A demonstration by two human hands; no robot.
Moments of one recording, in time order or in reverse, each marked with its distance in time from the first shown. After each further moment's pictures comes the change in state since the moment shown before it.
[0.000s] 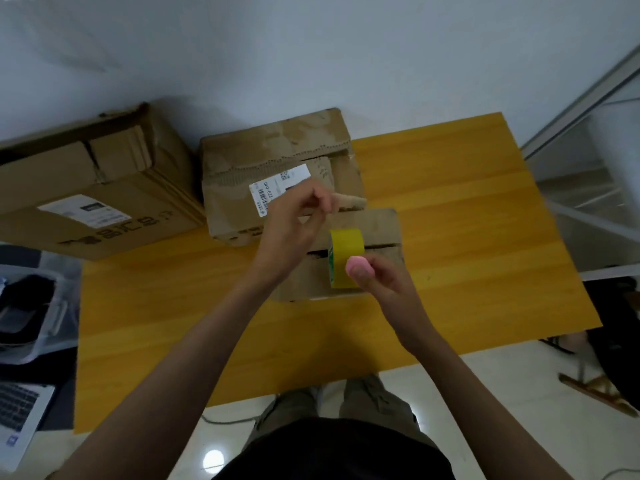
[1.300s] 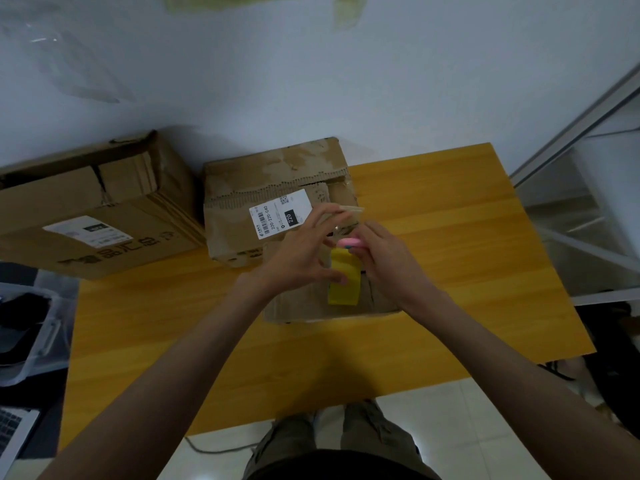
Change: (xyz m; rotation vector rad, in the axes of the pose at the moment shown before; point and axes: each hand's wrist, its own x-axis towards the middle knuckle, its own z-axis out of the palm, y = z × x) left_hand 0.017 -0.036 0.005 0.326 -0.471 -0.041; right_hand 0.077 -0.029 -0.028 -0.942 -0.034 -0.515
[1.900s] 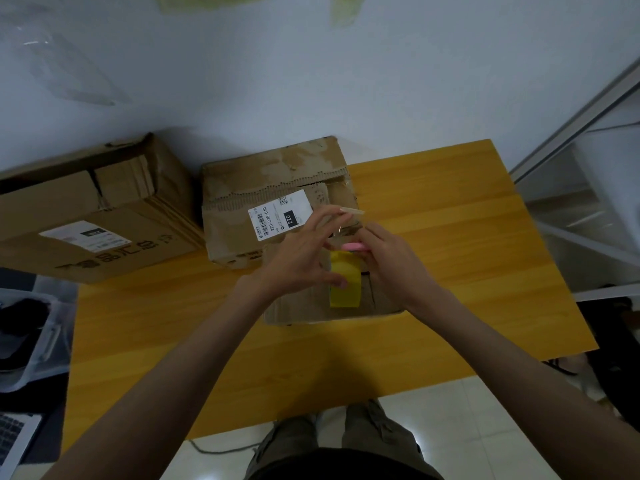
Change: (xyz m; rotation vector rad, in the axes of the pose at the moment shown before) left_hand 0.000 -0.001 -0.001 0.092 -0.032 0.008; right_hand 0.001 0.012 0.003 -0.064 0.002 -0.050
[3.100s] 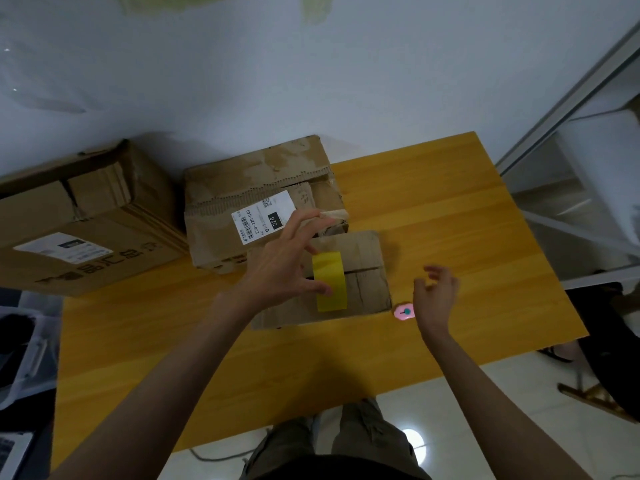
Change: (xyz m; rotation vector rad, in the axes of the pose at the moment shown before) left_hand -0.013 0.010 0.000 -0.036 0.031 -0.004; right_hand -0.104 0.072 0.051 0.349 0.514 1.067
